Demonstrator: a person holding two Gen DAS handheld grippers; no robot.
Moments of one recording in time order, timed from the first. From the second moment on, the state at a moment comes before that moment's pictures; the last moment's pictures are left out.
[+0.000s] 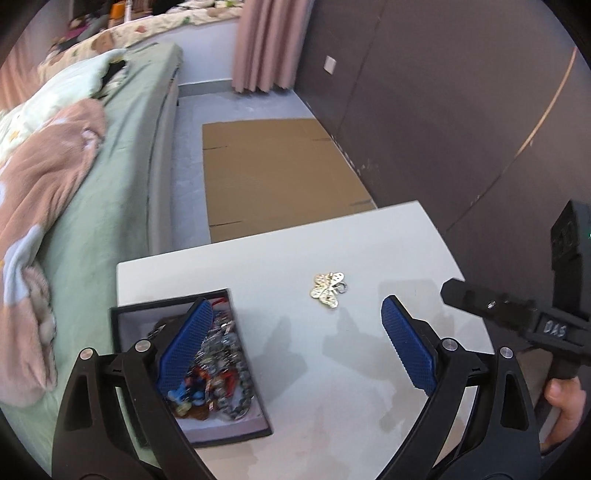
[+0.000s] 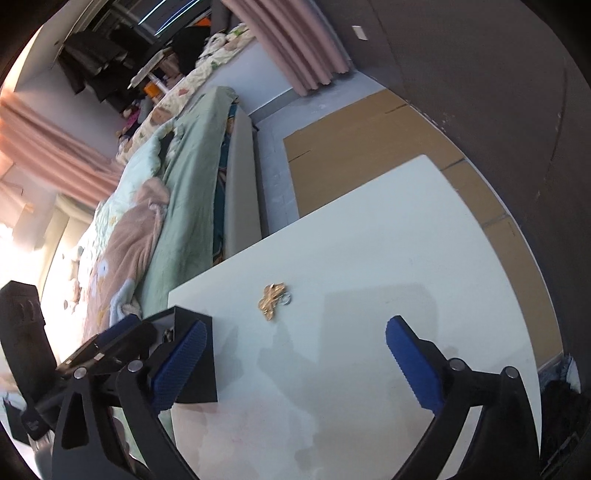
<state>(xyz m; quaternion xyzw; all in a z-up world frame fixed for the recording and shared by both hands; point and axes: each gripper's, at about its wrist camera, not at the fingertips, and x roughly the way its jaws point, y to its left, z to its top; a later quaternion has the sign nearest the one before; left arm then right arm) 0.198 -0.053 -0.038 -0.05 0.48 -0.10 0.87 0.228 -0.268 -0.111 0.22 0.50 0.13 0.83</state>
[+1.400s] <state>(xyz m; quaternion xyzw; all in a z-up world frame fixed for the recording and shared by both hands) 0.231 -0.058 -0.062 -0.09 0.51 -0.10 0.85 0.261 -0.249 -0.147 0.21 0.53 0.12 0.81</state>
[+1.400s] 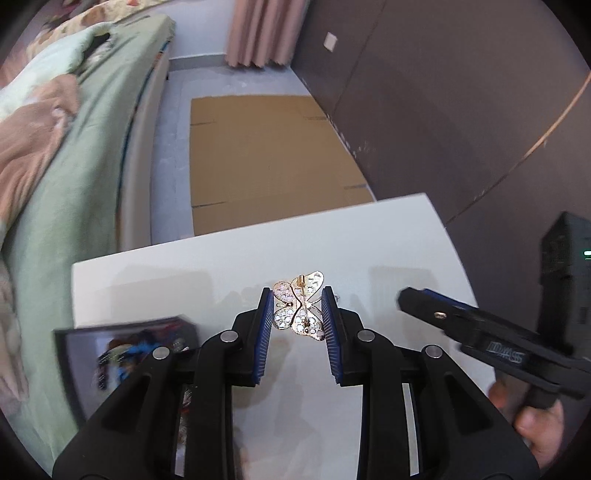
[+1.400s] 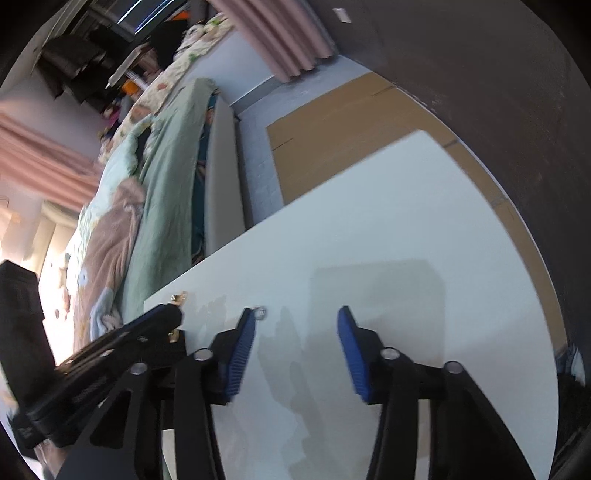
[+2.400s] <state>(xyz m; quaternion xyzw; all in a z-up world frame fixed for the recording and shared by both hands) 0.164 0.063 -0.073 -0.21 0.48 -0.07 0.85 0.279 -0.147 -0.164 -0.04 0.55 0.09 0.83</state>
